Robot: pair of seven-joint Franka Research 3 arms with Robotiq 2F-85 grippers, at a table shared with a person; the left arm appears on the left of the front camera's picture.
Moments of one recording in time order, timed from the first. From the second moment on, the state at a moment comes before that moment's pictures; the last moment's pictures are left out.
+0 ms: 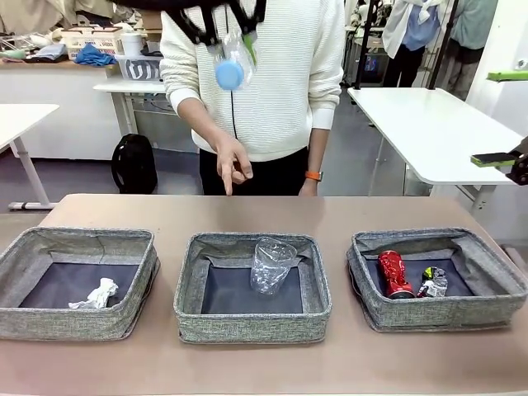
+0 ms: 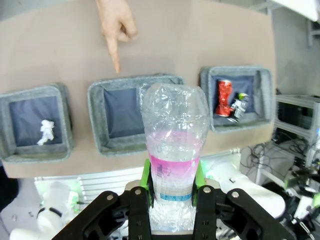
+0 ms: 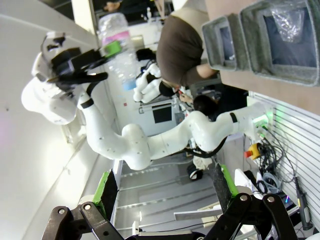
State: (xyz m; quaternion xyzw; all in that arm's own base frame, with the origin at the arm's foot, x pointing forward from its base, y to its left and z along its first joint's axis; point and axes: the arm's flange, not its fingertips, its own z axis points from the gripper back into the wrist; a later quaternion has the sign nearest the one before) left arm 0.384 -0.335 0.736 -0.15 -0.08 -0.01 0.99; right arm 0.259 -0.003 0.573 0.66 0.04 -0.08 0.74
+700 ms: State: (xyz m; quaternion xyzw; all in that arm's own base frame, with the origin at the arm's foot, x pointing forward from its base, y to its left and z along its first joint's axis) left arm 0.380 -0.360 0.478 -0.10 -0.08 -0.01 0.99; right arm 0.259 -0.003 0.574 0.66 0.04 -0.08 0.74
